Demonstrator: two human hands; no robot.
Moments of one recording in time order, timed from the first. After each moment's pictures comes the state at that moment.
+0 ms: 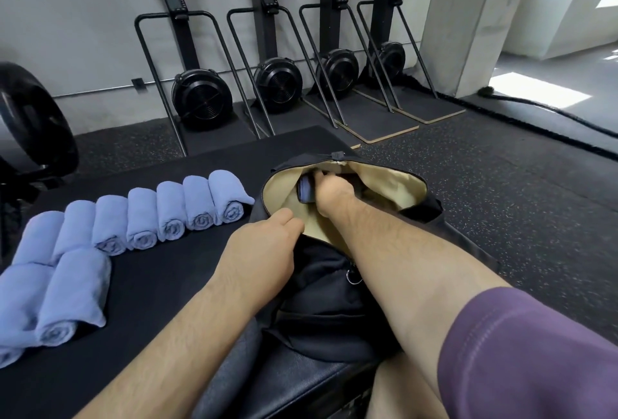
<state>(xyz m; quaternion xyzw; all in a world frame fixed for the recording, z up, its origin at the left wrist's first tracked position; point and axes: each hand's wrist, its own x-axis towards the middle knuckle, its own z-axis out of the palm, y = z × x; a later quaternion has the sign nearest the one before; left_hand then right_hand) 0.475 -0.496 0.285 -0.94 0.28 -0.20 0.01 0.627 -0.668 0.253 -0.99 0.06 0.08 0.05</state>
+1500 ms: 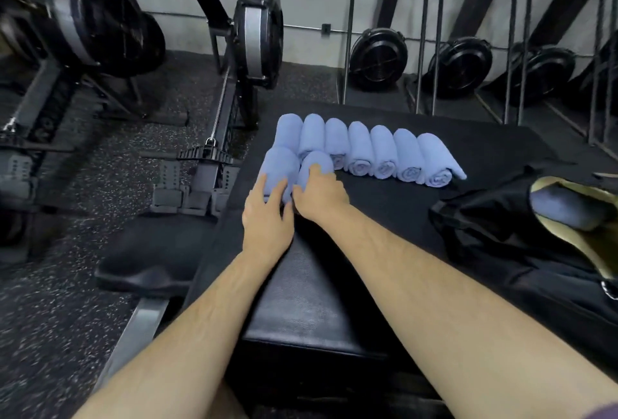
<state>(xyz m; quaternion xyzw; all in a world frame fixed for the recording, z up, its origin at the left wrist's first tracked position) 0.435 -0.174 0.136 -0.90 -0.18 -0.23 -0.31 0.504 -0.269 0.204 -0.96 -0.16 0.07 0.21</state>
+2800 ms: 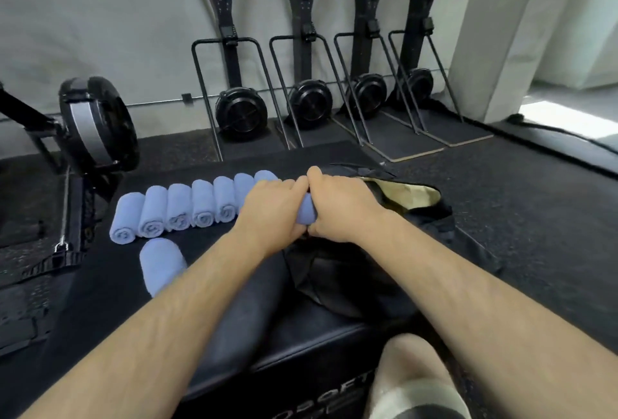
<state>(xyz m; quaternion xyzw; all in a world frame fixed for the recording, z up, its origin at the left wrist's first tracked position) 0.446 -0.451 0.333 -0.92 0.27 -0.27 -0.01 0.430 -0.598 0.355 -0.98 -0.17 -0.12 0.01</state>
